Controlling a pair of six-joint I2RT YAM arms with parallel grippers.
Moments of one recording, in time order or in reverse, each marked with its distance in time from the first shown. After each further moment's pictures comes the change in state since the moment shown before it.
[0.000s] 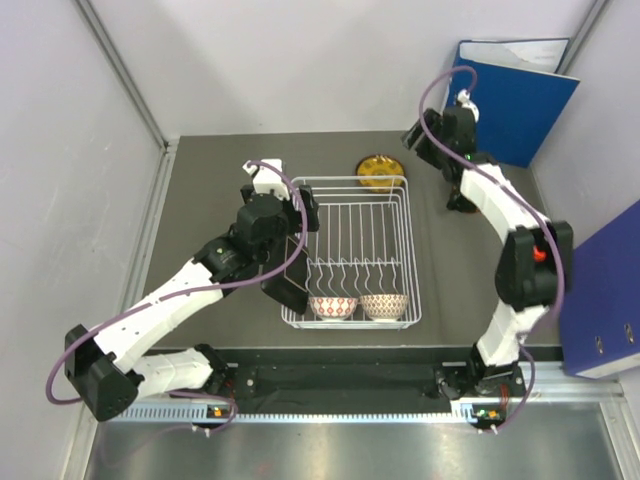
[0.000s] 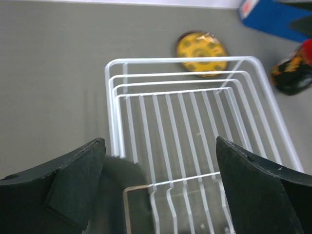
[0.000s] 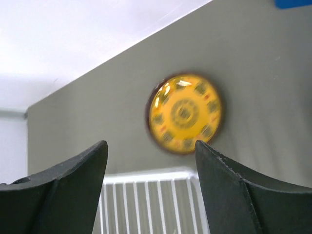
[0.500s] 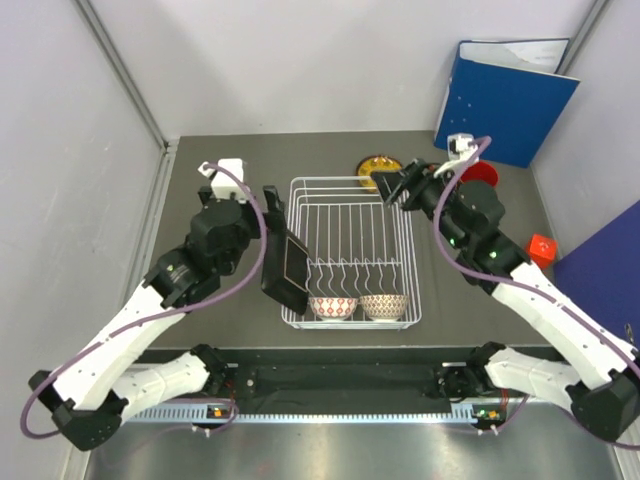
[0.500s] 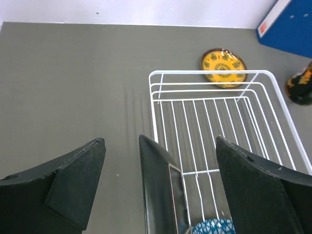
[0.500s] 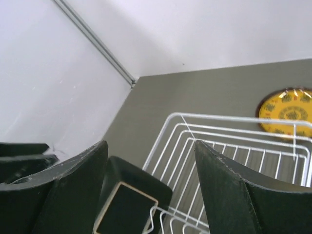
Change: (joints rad) left arm 0.015 -0.195 0.106 -0.277 -0.100 0.072; right arm 0.429 -0.792 -0.548 0.257 0.096 -0.150
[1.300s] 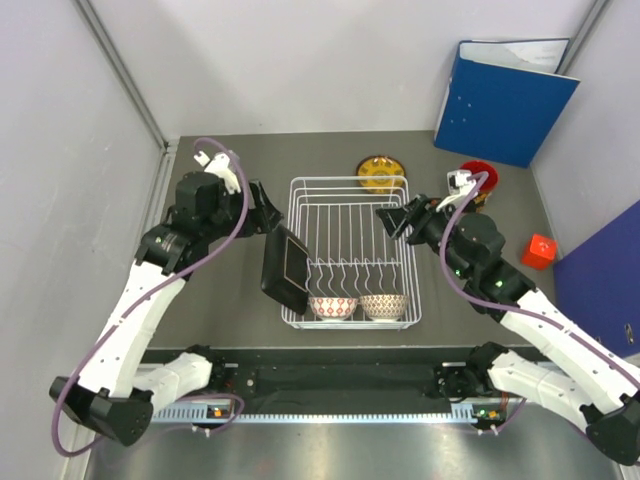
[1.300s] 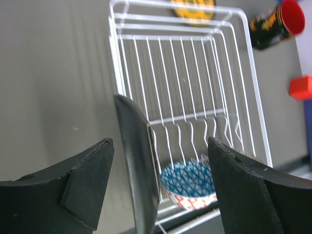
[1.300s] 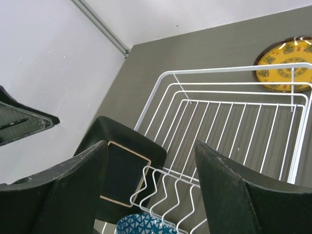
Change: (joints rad) left arm 0.366 0.088 0.098 -0.245 0.640 -0.149; right arm 0.039 -0.192 -0.237 -0.051 0.013 0.048
